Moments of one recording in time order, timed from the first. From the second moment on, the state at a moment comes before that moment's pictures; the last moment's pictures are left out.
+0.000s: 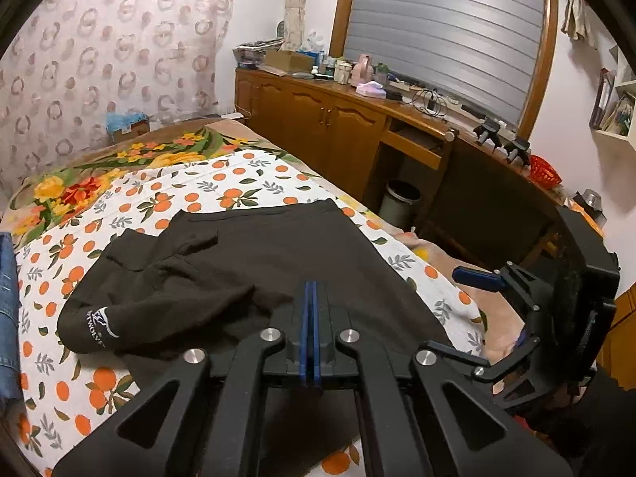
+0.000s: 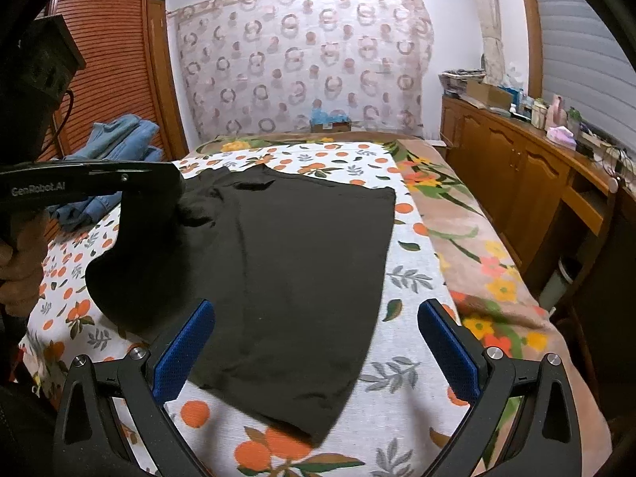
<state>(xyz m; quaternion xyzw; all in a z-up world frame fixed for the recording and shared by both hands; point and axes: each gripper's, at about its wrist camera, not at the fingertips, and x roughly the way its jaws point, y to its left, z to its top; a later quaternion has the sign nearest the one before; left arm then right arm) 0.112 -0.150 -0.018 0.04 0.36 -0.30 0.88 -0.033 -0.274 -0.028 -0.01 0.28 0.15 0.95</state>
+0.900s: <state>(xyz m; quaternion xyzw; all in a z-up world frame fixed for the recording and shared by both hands) 0.103 -0.063 -0.074 0.03 0.38 -0.18 0.90 -0.001 -0.240 -0.026 0.01 0.31 0.24 0.92</state>
